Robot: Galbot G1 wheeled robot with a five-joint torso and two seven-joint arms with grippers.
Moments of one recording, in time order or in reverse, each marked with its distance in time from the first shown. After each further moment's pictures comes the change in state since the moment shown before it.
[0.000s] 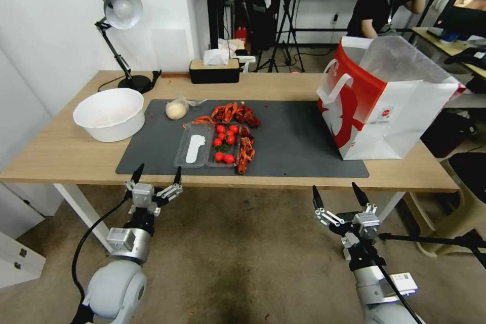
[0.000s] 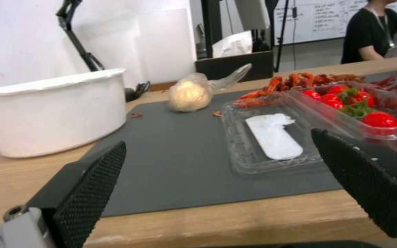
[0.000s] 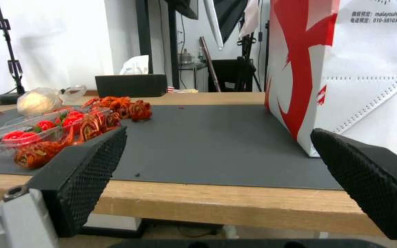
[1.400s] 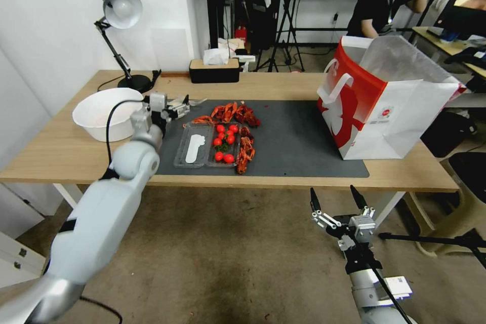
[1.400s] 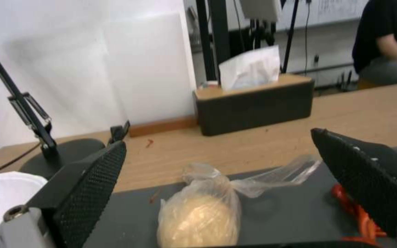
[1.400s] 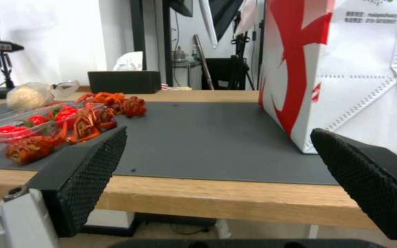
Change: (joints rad) left arm -0.925 0.167 0.328 0.497 -0.297 0.398 -0.074; right arm -0.013 0.041 0.002 0.005 -0.054 -0.011 0.015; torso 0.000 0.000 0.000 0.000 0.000
